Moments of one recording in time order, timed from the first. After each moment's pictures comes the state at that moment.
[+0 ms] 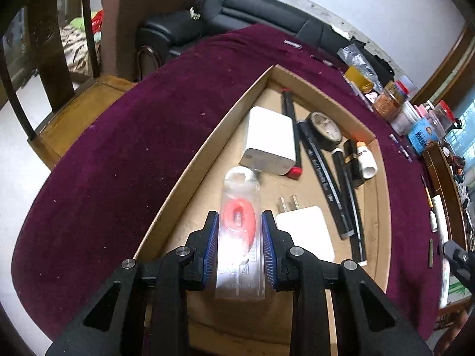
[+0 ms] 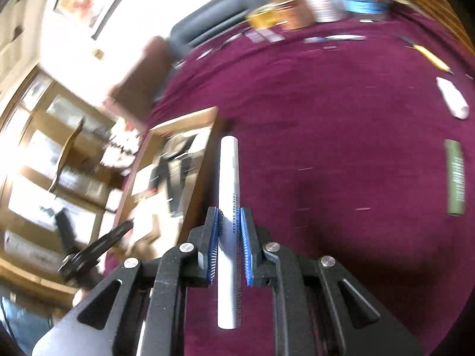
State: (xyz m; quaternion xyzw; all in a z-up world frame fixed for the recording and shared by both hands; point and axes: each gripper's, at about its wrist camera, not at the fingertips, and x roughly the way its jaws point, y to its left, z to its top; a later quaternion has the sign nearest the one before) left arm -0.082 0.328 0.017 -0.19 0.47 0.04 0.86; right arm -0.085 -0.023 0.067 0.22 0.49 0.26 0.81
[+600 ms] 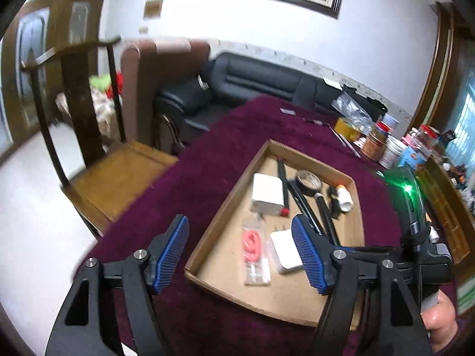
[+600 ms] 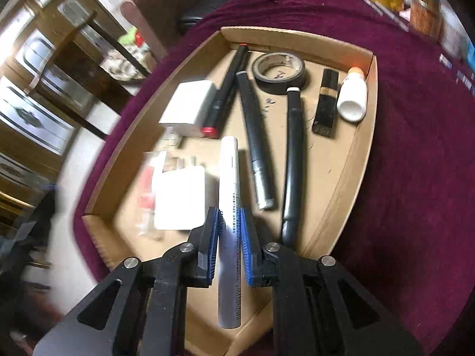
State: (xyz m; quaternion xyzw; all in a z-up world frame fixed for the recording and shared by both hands) left arm -0.170 0.321 0.096 -0.12 0.32 0.10 0.94; right arm -0.052 0.172 0.023 0.00 0.55 0.27 0.79
